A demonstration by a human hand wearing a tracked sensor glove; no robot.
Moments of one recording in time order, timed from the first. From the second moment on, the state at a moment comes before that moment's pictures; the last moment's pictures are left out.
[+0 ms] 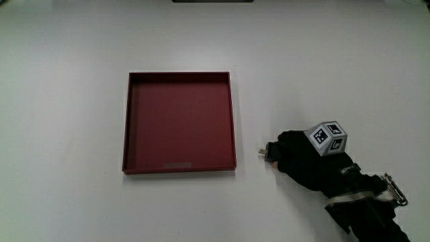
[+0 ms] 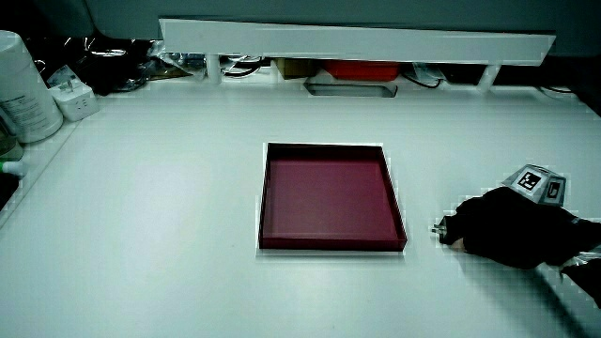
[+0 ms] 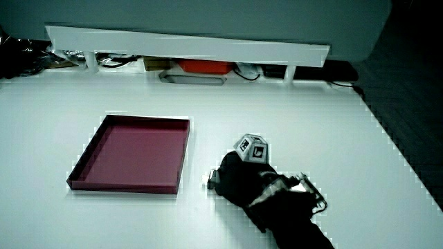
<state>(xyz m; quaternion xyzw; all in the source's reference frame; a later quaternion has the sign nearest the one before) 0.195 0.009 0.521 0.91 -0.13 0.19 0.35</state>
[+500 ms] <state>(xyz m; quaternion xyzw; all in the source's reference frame) 0.179 -0.005 0.502 0.91 -0.14 0.20 0.35</state>
